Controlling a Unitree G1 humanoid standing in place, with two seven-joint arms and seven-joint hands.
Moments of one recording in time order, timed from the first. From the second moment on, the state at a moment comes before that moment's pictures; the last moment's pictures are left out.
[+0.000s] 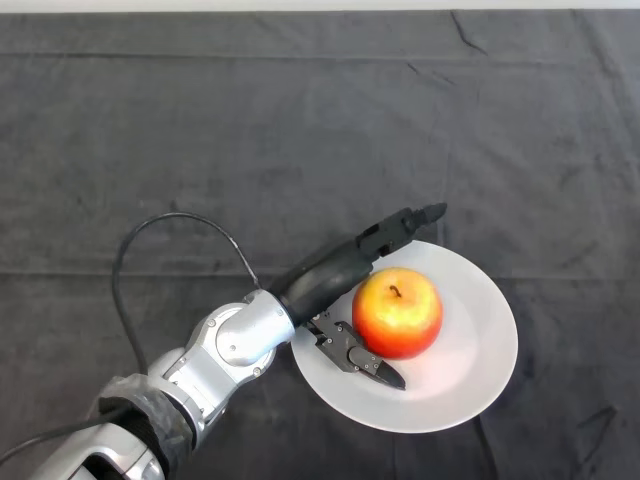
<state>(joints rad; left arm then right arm) -0.68 0.20 -0.67 0.91 0.01 -0.60 -0.12 -0.74 -0.60 0.16 1.16 -0.37 0.05 -0.10</state>
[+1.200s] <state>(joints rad) -0.65 0.38 -0.45 0.76 -0.07 -0.62 -0.23 -0.74 -0.60 0.16 1.16 -0.37 0.05 -0.10</state>
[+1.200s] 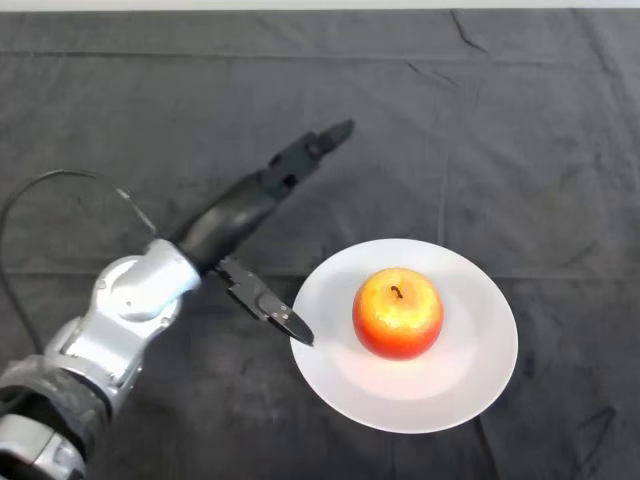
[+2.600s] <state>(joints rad) -0.64 0.56 -0.09 1.08 -0.11 -0.77 -0.26 -0.74 -0.60 0.16 1.15 -0.37 0.05 -0.10</state>
